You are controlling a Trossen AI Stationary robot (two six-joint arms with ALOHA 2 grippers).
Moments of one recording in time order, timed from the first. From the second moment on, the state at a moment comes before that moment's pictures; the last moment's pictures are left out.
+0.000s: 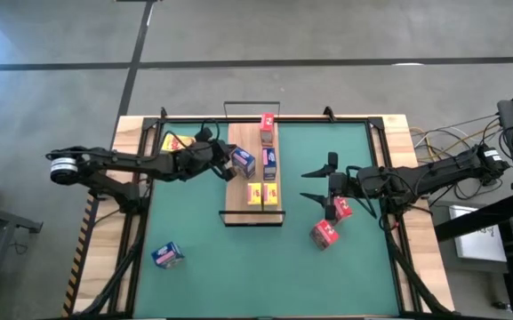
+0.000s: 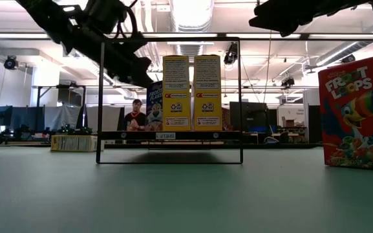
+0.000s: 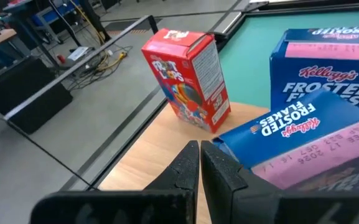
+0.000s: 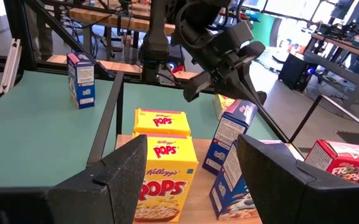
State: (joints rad) left arm 0.23 1.33 0.64 0.30 -0.47 0.11; right arm 0.18 0.93 0.58 0.16 0.29 -0.12
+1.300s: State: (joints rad) left arm 0.19 1.38 0.77 0.30 -0.13 0.27; right arm 0.18 0.93 0.58 0.16 0.29 -0.13
